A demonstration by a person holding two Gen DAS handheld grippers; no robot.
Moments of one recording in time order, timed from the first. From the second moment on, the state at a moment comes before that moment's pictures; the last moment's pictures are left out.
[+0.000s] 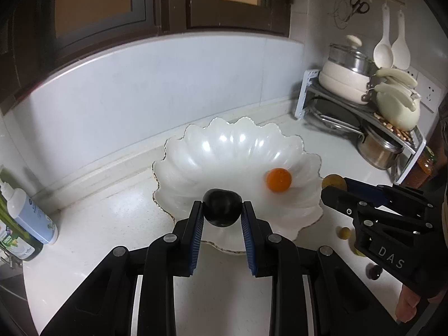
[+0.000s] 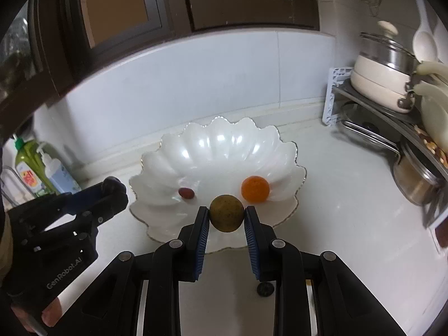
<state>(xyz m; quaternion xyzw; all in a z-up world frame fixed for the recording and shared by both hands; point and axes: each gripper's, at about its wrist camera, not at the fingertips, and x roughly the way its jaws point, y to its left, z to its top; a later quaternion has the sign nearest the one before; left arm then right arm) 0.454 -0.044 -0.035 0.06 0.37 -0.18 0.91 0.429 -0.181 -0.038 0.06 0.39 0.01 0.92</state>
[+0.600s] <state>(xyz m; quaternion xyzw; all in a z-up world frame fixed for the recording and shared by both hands) 0.499 -0.060 -0.072 0.09 0.42 -0.17 0.89 0.476 -0.188 -0.074 0.05 0.45 0.02 0.89</state>
